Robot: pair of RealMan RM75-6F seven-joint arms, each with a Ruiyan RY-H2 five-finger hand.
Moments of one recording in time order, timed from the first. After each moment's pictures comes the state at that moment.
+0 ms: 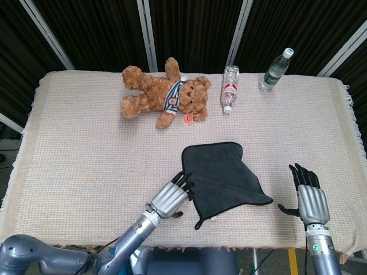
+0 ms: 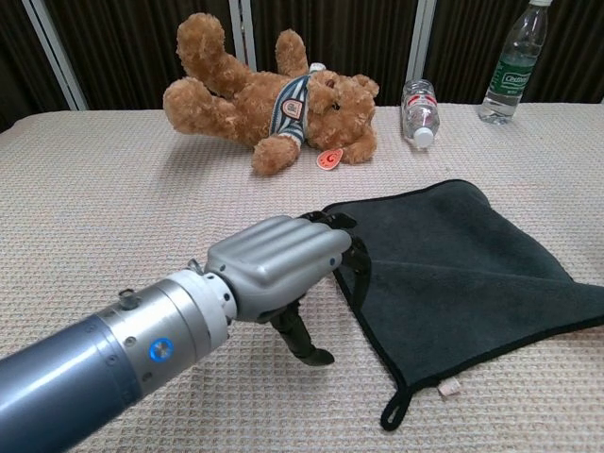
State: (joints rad) left arm -0.76 -1.93 -0.09 -1.56 1.21 1.06 0.66; right arm 0.18 -1.22 0.07 -1.88 -1.20 1.38 -0.29
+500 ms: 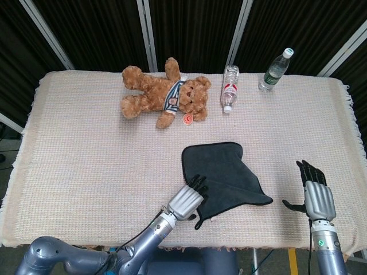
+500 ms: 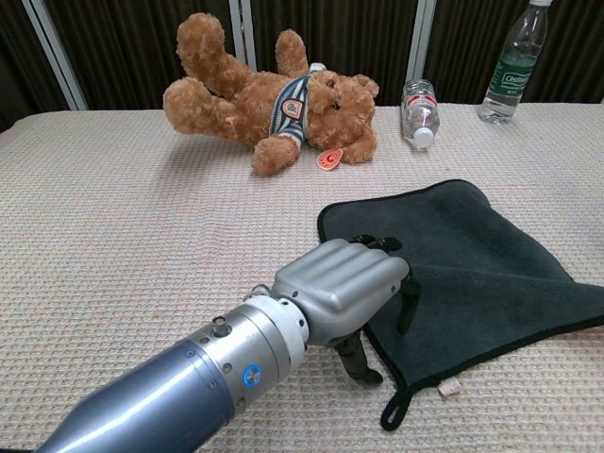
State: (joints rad) left arm -0.82 -2.10 -0.15 -1.39 1.18 1.01 0.70; right arm 0.19 -1.20 0.11 -1.86 -1.15 1.35 -0.22
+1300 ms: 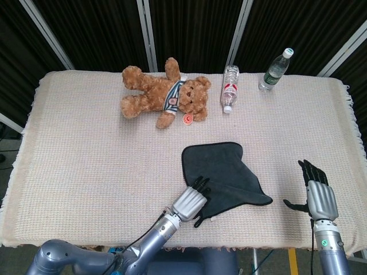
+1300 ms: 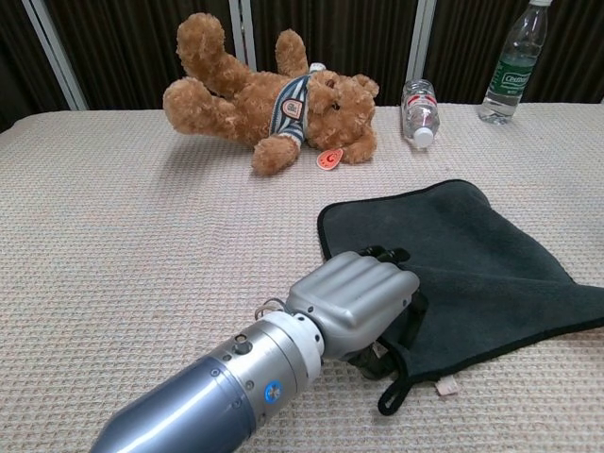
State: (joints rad) left arm -0.83 -2.16 -0.14 -1.29 1.21 1.00 0.66; right arm 0.18 -1.17 0.12 -1.87 -1.16 1.33 -0.16
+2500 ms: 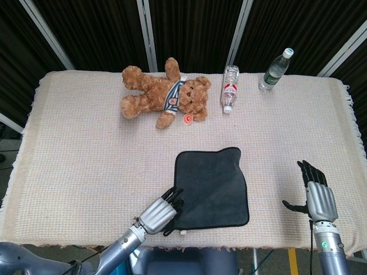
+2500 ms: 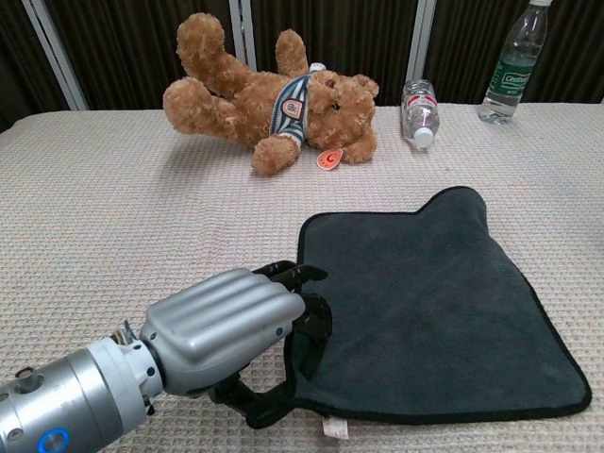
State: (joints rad) left arm -0.65 -1.83 0.09 -1.61 1.39 1.12 0.56; right arm 0.17 -1.16 0.12 -1.88 -1.18 1.33 -0.14
